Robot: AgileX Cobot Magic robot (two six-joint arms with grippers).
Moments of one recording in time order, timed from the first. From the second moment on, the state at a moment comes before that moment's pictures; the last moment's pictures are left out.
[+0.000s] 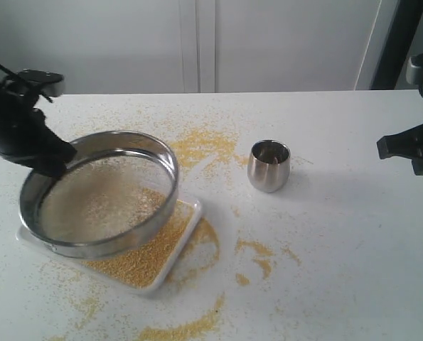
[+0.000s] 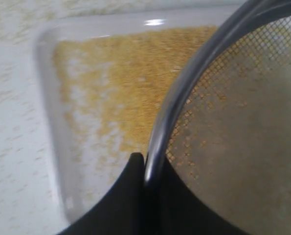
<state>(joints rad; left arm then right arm) -0.15 1.71 -1.24 -0.33 0.86 0.51 0.05 1.33 -0.94 -0.03 0.73 0.02</state>
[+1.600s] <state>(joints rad) -0.22 1.72 -1.20 -0.29 0.83 0.48 0.05 1.33 -0.94 -0.03 0.72 0.02</state>
